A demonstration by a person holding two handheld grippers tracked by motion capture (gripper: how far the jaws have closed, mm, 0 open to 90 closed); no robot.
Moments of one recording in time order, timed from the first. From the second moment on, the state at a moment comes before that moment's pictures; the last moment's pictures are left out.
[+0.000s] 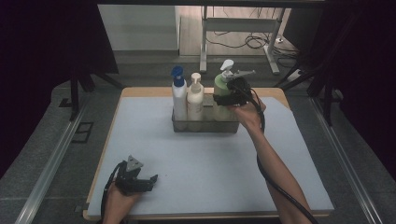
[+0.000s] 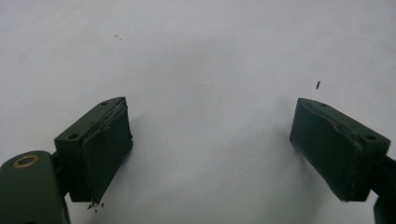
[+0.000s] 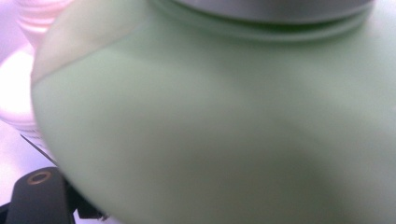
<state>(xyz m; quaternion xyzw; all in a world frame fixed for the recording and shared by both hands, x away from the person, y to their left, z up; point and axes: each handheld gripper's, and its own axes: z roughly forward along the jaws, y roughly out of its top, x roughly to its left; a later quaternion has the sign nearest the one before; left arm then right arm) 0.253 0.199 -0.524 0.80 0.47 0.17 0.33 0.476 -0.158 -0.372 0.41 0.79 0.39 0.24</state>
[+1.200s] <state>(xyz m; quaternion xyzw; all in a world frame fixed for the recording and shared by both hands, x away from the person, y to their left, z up) 0.253 0.199 -0.524 0.80 0.47 0.17 0.33 0.478 -0.164 -0.421 0.42 0.80 0.39 0.20</state>
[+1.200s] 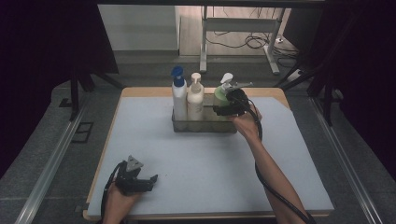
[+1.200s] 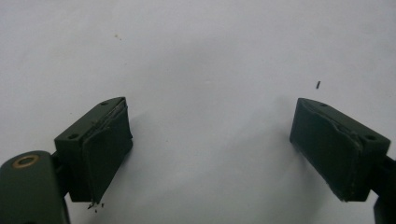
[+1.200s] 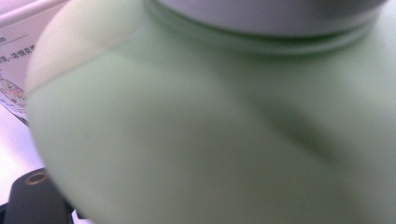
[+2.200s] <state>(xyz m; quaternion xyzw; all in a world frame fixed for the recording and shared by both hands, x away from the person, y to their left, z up) 0.253 0.198 -0.524 0.80 0.47 0.17 0.33 0.452 -0.181 -0.414 0.43 0.80 0.38 0.20</state>
